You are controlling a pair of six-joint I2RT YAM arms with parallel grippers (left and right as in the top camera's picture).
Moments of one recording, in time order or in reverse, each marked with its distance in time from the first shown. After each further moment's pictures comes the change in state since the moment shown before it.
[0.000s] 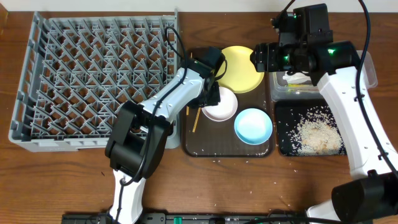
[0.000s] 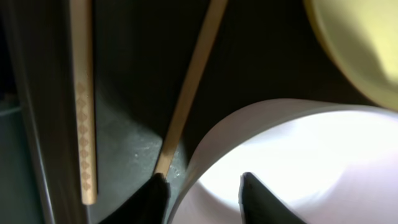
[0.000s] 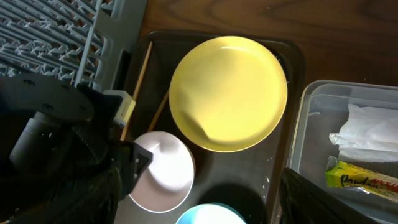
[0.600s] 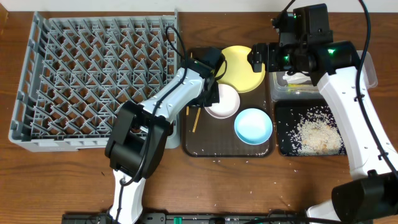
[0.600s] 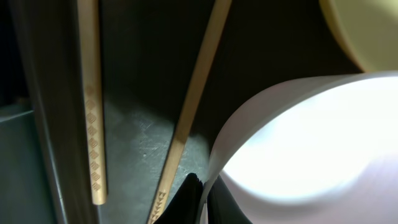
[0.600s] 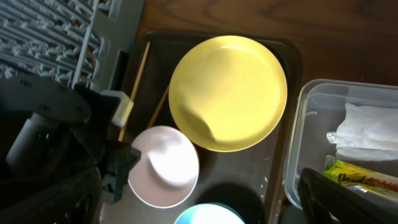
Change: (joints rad) left arm 0.000 -0.002 0.000 -0.015 -0.022 0.042; right arm 0.000 0.000 0.000 -0.003 0.008 0.002
